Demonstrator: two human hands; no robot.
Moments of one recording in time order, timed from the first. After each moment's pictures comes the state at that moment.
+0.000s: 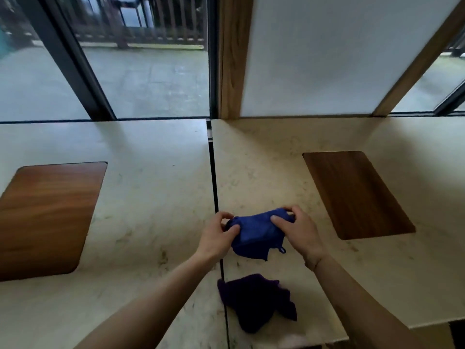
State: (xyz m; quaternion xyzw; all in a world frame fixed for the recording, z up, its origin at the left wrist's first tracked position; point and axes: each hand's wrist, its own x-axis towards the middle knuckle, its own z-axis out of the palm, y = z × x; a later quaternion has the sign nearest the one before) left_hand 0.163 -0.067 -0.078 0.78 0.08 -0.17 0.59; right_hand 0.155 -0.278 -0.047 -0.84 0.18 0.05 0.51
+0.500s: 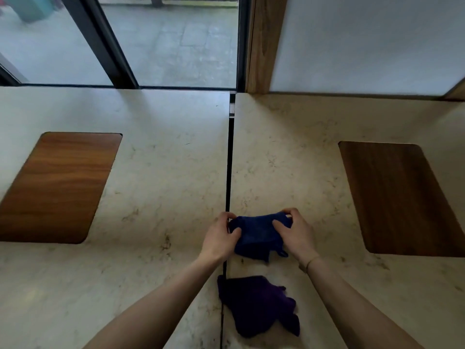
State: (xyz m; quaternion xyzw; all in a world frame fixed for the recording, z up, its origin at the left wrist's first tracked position) left_hand 0.170 -0.073 -0.128 0.85 0.15 -0.18 0.47; right_hand 0.194 -0.280 -0.139 -0.88 0.15 0.13 0.43
